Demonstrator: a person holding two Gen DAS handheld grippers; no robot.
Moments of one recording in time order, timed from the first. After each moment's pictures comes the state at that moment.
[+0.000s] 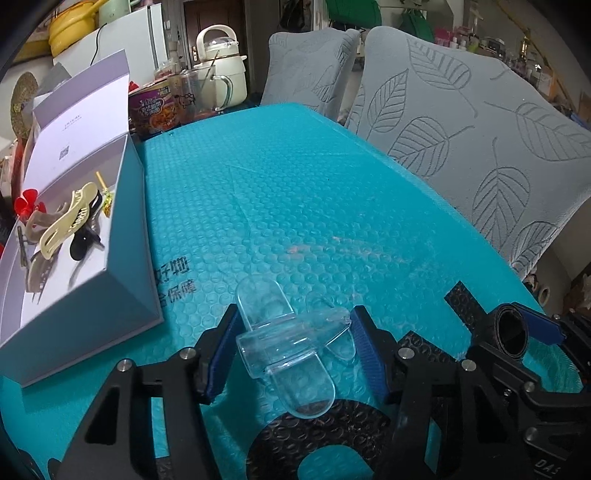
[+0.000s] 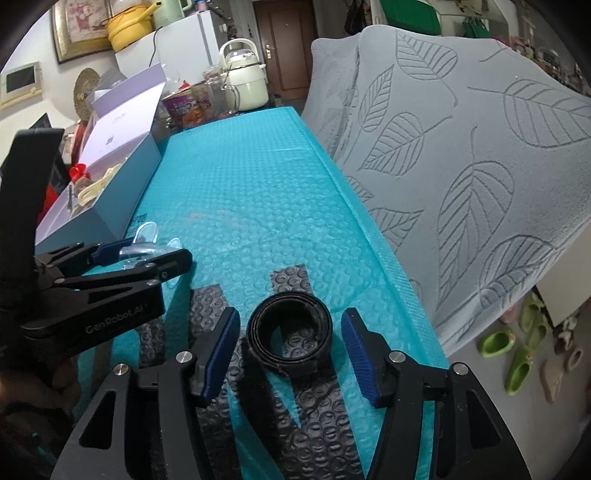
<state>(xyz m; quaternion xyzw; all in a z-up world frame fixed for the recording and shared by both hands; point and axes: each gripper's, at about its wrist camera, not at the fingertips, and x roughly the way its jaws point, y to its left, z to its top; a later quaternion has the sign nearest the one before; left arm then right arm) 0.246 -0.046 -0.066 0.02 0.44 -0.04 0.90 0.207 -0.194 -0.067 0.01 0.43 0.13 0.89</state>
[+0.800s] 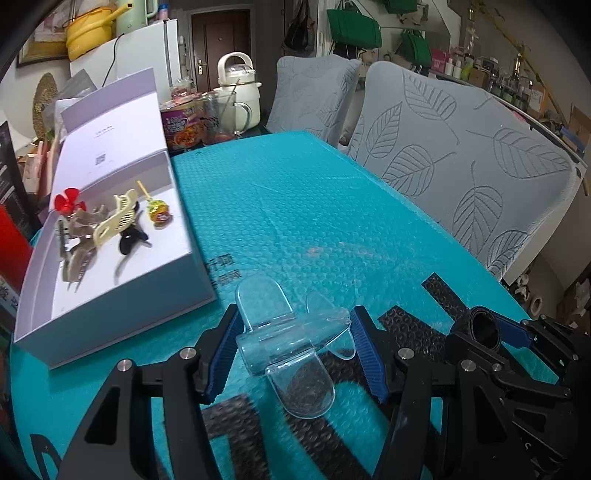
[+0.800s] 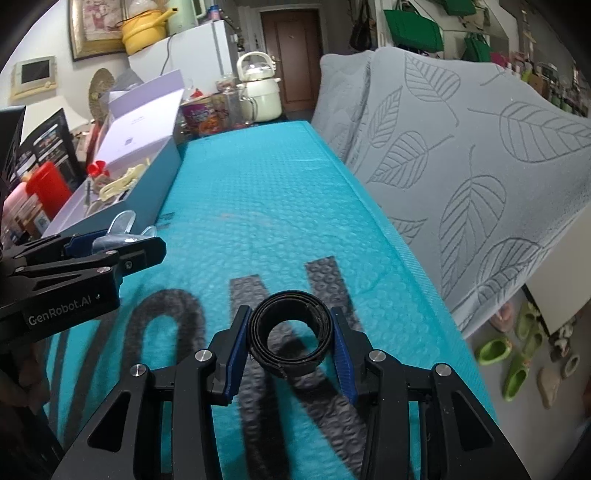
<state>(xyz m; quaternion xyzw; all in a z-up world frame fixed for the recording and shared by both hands) 0.192 -0.019 -0.028 0.01 0.41 -0.04 0.91 0.174 -0.175 -0.052 0.00 0.40 0.14 0.91</state>
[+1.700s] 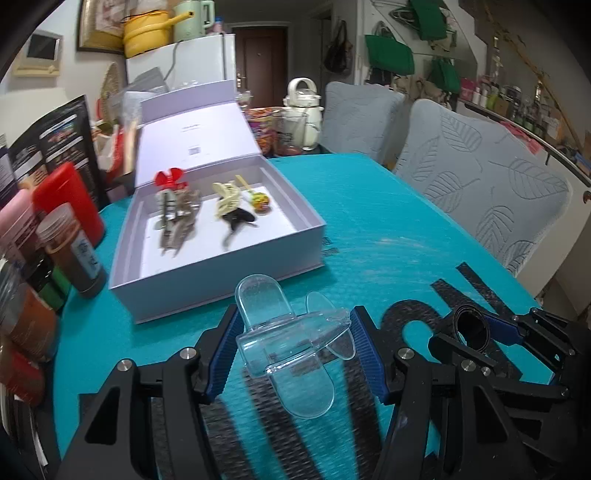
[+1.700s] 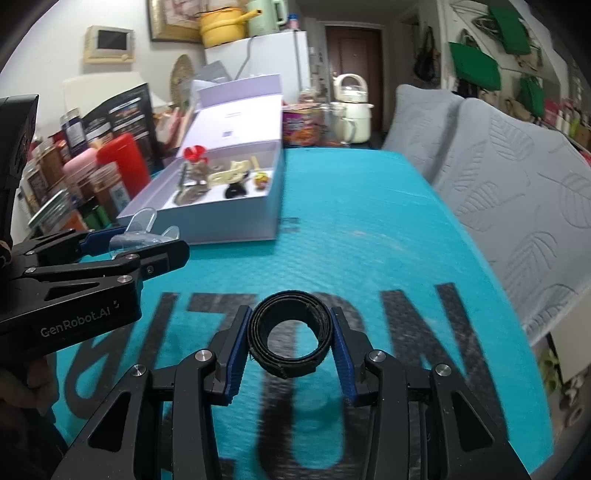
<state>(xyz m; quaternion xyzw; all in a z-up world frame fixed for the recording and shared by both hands) 0.115 0.063 -0.001 -0.01 0.37 0.02 0.93 0.123 -0.076 -0.025 -0.04 0.36 0.24 0.90</state>
